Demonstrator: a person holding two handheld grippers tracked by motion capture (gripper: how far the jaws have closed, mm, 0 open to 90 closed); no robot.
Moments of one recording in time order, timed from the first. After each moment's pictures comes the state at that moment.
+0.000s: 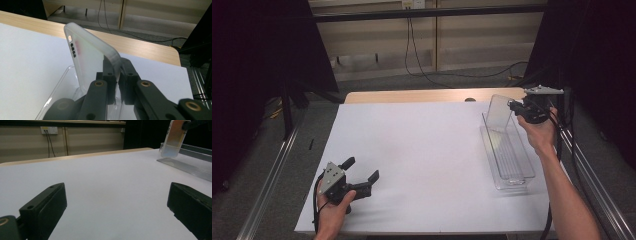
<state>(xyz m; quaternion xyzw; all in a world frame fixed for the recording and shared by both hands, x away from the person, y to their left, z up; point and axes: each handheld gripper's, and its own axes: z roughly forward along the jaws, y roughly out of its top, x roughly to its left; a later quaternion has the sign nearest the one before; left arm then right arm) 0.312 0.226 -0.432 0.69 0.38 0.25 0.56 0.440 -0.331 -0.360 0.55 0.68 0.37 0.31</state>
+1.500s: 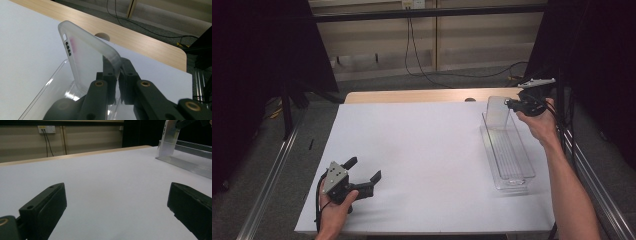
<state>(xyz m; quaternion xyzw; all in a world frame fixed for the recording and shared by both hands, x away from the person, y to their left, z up) 0.313 0.220 -0.434 0.70 0.37 0.25 0.56 0.467 -0.336 -0.356 0.51 0.75 0.33 0.28</state>
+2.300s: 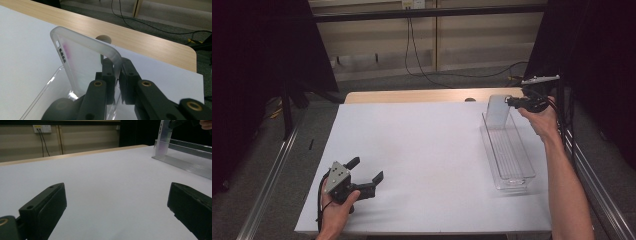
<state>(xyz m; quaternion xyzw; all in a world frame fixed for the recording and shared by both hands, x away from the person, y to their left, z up) 0.314 0.216 -0.434 0.71 0.36 0.24 0.56 0.483 -0.352 -0.361 0.53 0.73 0.36 0.24</state>
